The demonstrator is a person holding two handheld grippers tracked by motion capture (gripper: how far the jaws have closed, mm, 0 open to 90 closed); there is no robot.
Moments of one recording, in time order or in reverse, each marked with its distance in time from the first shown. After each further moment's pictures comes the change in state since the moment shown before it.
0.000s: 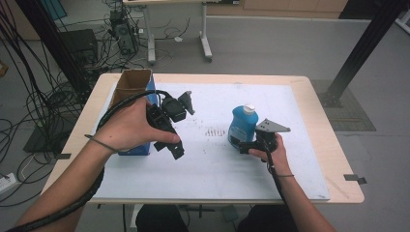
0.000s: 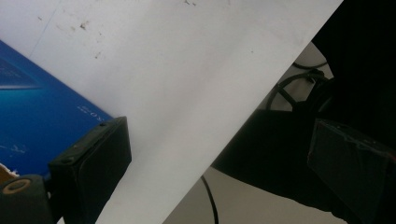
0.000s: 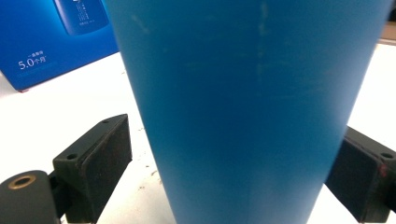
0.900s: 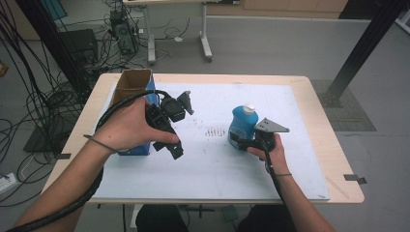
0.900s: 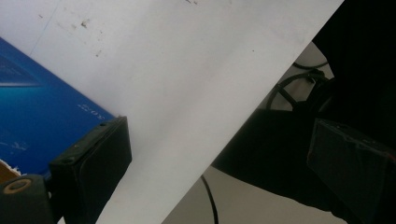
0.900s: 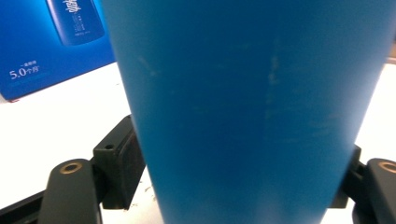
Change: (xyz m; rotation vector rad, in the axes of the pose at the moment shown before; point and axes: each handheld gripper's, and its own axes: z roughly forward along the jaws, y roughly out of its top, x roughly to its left) left arm 0.001 -0.002 0.000 0.002 0.000 -0.004; right arm 0.002 0.002 0.003 -0.049 -0.027 -0.020
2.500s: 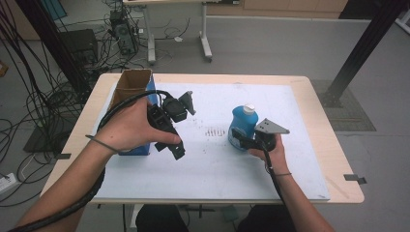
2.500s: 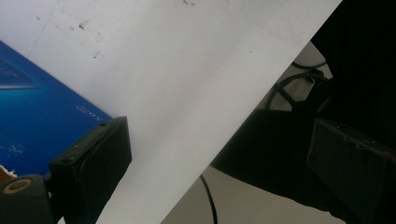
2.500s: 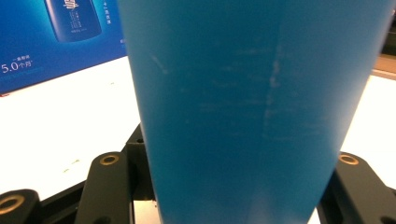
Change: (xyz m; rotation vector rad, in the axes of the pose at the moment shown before) left arm -0.003 0.003 0.000 0.005 0.001 0.003; right arm 0.001 0.000 -0.002 -0.017 -0.019 -0.050
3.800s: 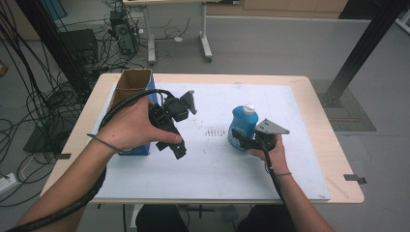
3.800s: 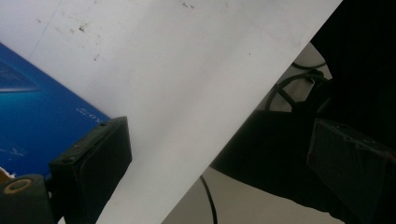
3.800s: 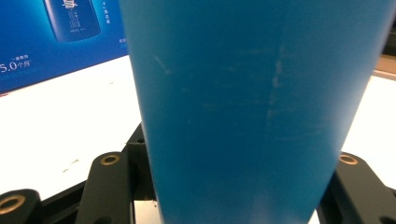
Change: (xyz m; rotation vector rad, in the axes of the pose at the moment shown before) left arm -0.002 0.003 -0.001 0.000 -0.001 0.004; right arm 0.000 0.000 0.000 0.002 -0.004 0.000
